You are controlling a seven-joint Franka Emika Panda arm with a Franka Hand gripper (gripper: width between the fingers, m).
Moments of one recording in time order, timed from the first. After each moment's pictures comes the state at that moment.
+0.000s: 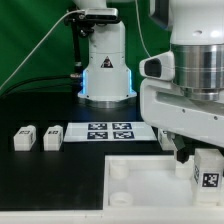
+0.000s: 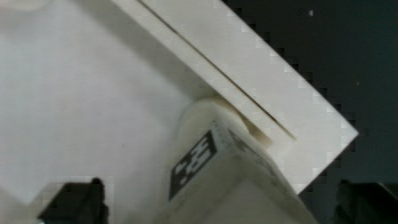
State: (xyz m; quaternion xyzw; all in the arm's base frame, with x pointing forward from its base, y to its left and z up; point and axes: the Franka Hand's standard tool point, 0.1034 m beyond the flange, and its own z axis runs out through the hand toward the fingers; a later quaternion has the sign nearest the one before) arm 0.624 0.114 0.072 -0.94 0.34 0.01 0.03
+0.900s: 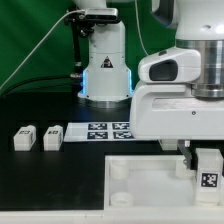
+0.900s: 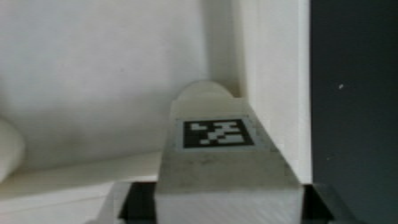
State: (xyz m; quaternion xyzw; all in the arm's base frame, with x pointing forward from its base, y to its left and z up) arm 0.628 0.116 0.076 -0.99 0.11 -0.01 0.02
